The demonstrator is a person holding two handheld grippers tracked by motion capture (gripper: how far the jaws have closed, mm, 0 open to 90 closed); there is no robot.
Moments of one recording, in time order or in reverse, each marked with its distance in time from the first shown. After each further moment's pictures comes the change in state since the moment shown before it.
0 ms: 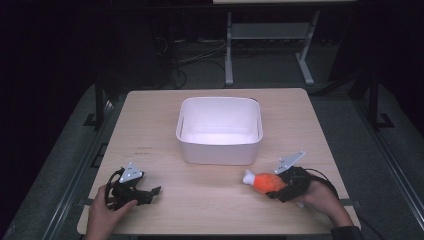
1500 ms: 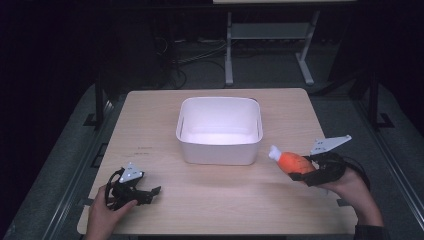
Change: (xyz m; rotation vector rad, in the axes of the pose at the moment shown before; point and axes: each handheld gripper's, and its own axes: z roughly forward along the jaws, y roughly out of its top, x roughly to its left) left arm 0.000 0.000 0.000 0.003 0.000 0.003; right arm -0.029 -0.014 -0.083 -0.178 -0.093 0.118
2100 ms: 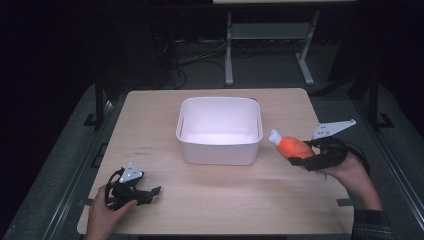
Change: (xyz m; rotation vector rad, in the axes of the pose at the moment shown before) left arm 0.000 0.000 0.000 -0.003 0.000 -0.007; right arm -0.016 0.032 -0.012 -0.069 -0.014 -0.017
